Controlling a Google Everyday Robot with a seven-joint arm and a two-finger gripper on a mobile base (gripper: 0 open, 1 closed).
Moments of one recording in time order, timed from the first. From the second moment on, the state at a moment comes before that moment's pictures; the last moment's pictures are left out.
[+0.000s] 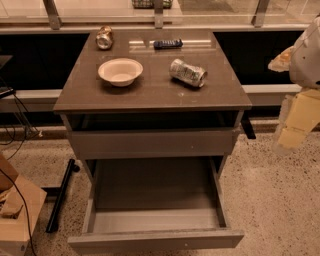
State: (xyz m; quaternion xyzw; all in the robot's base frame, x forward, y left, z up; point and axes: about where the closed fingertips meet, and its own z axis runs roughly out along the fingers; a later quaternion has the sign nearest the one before) arm 0.438 -0.217 0.976 -0.60 0.78 -0.03 0.16
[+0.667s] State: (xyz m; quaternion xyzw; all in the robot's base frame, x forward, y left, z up) arm 0.461 -0.198 0.981 -0.62 0.76 -0.04 0.18
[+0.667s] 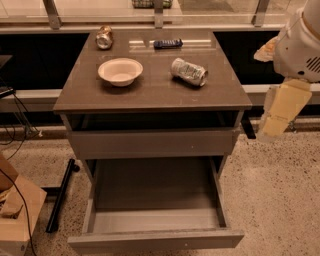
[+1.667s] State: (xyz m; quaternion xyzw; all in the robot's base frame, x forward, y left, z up) arm 0.566 -0.128 0.960 -0.66 0.72 0.01 0.22
